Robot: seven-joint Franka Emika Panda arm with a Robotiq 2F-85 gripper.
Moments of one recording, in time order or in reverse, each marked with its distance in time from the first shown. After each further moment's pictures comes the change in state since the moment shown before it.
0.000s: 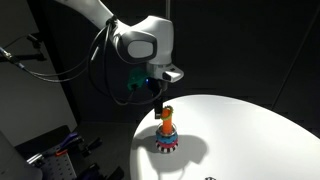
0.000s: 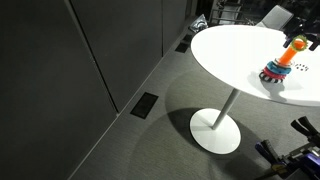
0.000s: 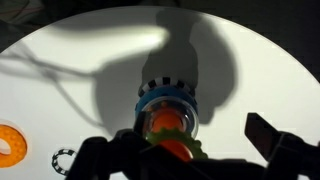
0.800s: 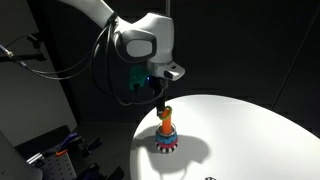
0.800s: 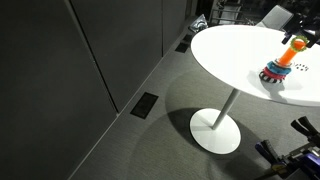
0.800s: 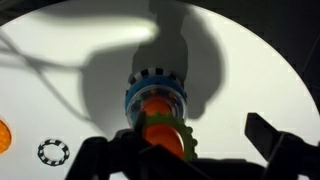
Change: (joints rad) arm -0.001 -0.011 0.000 0.001 0.059 0.029 -0.079
